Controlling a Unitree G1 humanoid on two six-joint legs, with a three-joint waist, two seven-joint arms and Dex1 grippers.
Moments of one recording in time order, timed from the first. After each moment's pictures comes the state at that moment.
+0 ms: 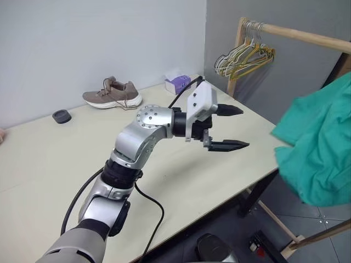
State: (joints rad) left arm -0.86 0.29 -0.27 -0.09 -0.41 0.51 -1.01; right arm -0.20 -1.04 -0.73 -0.14 0.25 1.27 0.45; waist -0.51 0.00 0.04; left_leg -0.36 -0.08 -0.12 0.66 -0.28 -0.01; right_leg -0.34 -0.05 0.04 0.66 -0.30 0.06
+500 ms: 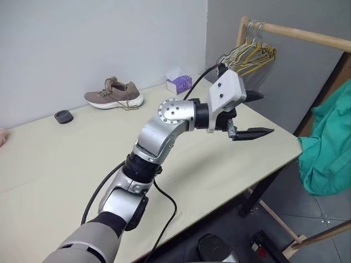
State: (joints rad) left arm -0.95 0.14 -0.30 -0.01 -0.31 0.45 -0.92; right arm -0.78 -1.14 -0.35 0.63 0.18 1.17 0.41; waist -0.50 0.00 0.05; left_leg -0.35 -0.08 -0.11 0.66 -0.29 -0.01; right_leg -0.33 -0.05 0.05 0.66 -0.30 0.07
